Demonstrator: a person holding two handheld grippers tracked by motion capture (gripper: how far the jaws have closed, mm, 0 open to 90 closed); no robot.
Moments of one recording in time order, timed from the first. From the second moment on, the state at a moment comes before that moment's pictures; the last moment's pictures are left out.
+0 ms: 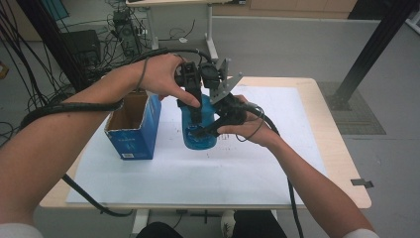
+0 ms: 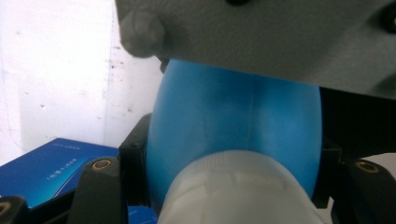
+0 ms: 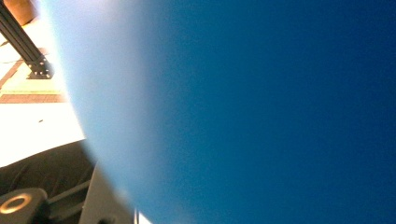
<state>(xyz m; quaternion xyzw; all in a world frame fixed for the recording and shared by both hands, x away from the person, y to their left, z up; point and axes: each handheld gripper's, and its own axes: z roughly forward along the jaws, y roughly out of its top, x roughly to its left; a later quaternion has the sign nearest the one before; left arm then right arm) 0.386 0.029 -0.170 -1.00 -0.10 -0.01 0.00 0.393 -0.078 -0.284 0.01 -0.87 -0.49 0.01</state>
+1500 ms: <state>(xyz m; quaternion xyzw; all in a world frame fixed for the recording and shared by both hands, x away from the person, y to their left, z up) 0.385 0.027 -0.176 -1.00 -0.10 0.00 0.02 0.391 -0.078 -0.293 0.01 -0.87 -0.50 0.02</state>
